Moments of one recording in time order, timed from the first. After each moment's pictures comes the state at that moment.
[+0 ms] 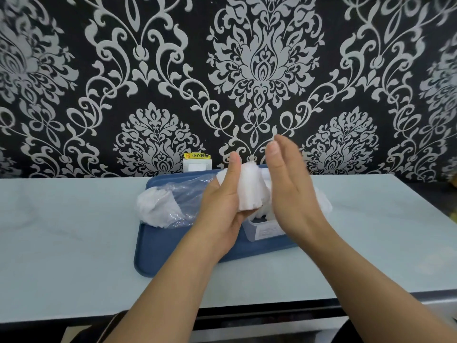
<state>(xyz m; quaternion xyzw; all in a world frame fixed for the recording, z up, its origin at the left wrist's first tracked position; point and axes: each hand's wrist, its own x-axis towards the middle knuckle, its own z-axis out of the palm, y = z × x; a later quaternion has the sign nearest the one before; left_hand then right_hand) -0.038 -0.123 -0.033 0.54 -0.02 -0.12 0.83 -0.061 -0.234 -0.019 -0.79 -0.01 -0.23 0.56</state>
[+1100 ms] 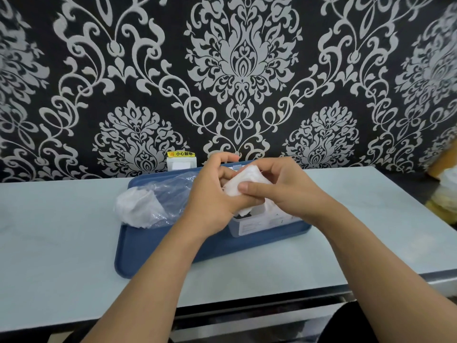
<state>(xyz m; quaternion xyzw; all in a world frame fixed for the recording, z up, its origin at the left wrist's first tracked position) -0.023 -0.125 -0.044 0.76 -0.19 0.01 0.62 -0.047 -0.292 -0.019 -0.81 -0.13 -0.04 0.57</state>
